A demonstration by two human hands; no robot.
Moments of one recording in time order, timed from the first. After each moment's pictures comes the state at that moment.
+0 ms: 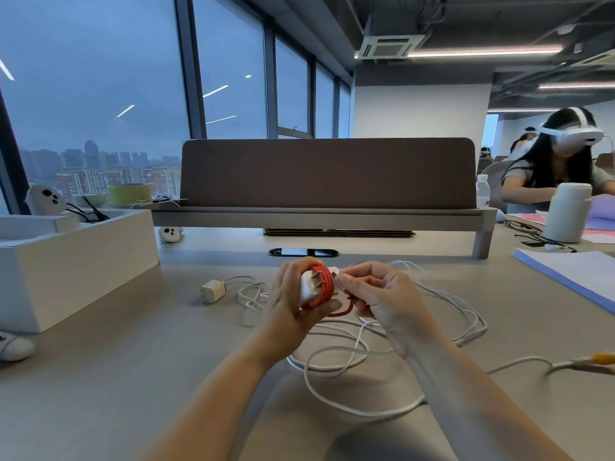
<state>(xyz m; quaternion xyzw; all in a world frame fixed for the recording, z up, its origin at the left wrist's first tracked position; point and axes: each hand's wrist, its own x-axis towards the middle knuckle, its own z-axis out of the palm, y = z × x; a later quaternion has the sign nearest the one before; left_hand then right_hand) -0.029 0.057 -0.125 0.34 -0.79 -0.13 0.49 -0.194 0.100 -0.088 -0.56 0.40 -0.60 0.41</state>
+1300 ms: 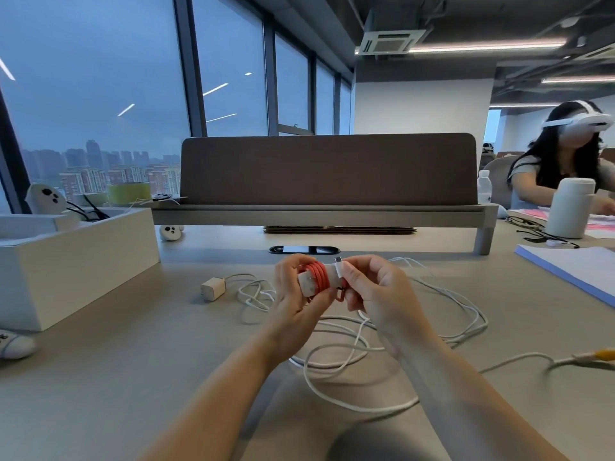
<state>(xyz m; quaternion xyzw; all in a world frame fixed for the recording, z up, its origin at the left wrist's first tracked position) -0.039 0.069 -0.122 0.33 -0.74 -0.27 0.52 -0.183 0.106 -0.087 -0.57 0.41 -0.62 0.35</state>
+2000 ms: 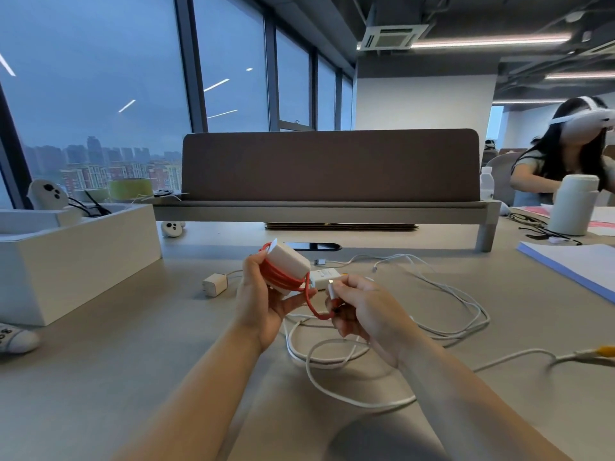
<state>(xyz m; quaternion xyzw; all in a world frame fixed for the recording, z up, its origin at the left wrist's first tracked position) -0.021 0.065 -0.101 0.27 -0.38 -0.62 0.63 -0.174 0.108 -0.093 -0.56 0.44 -0.49 0.50</state>
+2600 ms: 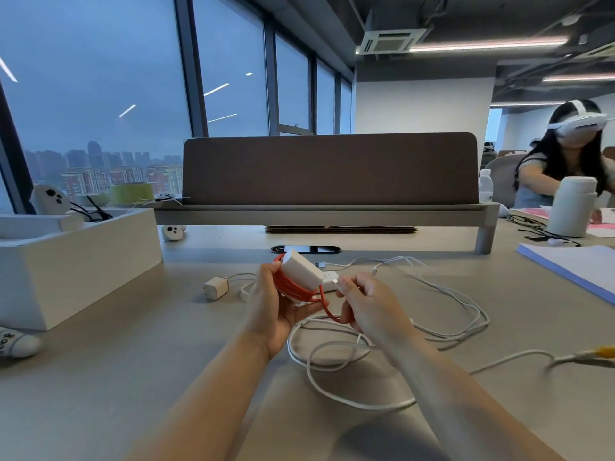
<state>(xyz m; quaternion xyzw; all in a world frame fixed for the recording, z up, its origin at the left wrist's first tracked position) -0.030 0.065 -0.105 0.28 -0.36 -0.67 0.59 -0.179 0.098 -0.102 -0.60 0.52 -0.50 0.33</state>
